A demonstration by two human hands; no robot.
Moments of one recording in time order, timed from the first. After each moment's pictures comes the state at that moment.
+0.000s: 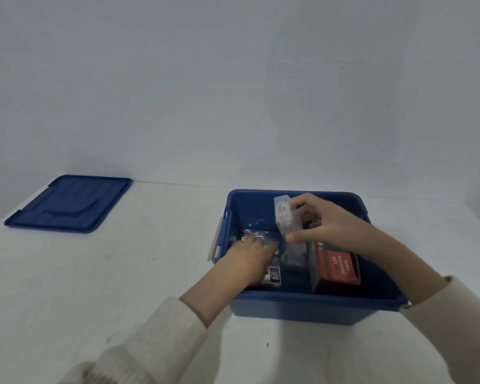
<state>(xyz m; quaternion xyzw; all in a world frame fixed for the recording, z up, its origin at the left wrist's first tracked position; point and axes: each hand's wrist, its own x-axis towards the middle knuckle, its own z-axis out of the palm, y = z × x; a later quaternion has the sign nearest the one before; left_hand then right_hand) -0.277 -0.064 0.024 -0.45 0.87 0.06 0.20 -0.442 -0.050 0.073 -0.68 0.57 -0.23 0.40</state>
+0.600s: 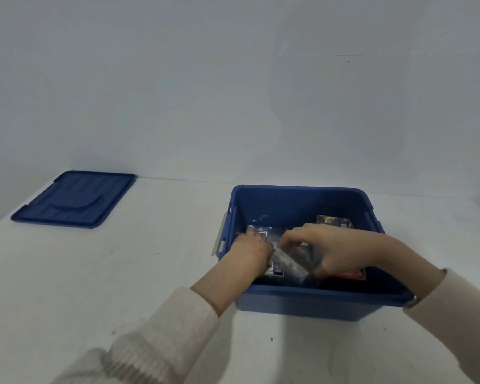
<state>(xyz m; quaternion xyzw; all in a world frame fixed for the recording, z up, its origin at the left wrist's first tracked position) -0.281 -0.071 0.018 -0.46 0.85 -0.01 0.25 -0.438 -0.045 0.068 -0.85 0.44 0.04 0.29</state>
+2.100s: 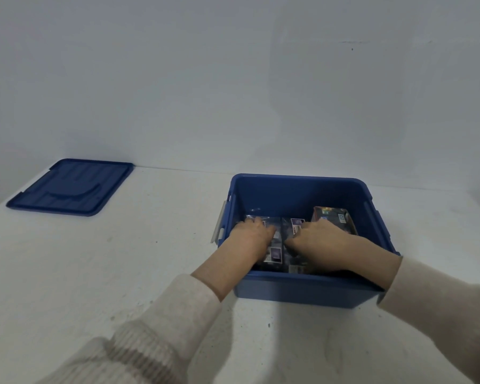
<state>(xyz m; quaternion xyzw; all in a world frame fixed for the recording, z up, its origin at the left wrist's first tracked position) -0.281 -0.074 0.017 -0.48 0.85 0.05 0.21 -0.414 -0.043 0.040 -0.86 0.44 0.25 -0.04</state>
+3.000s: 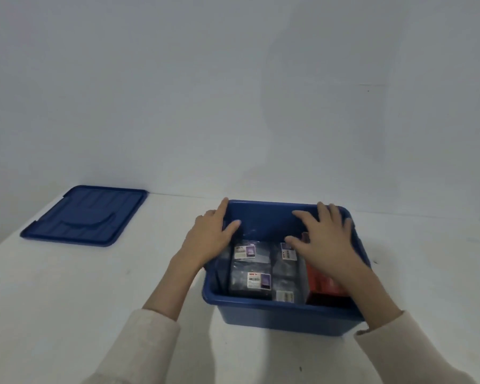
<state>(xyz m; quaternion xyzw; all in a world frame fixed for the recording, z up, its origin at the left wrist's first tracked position) -0.166 -0.120 0.040 -0.62 0.74 0.21 -0.16 -0.373 -0.071 0.055 -0.67 0.73 -0.09 0.11</state>
